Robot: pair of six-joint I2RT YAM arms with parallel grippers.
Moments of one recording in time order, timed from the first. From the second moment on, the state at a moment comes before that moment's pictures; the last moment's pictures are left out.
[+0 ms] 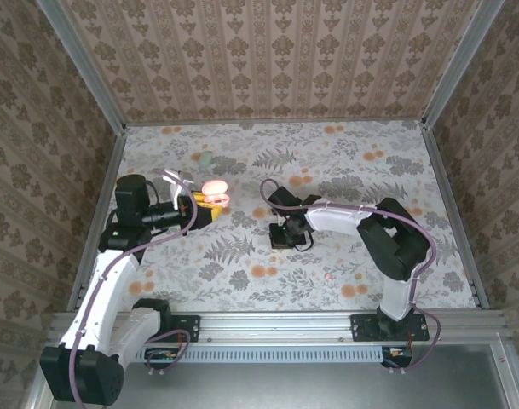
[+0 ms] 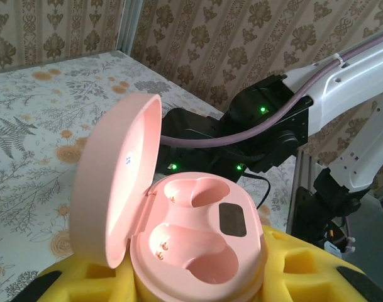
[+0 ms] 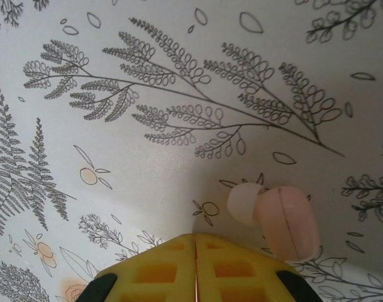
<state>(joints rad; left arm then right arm) -0.16 0.88 0.77 -0.32 1.10 0.01 0.71 1.85 1.11 -0.54 -0.22 0.64</state>
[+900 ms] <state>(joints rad) -0.16 0.89 0.77 -0.32 1.08 0.02 0.60 1.92 1.30 -0.72 -0.06 0.51</state>
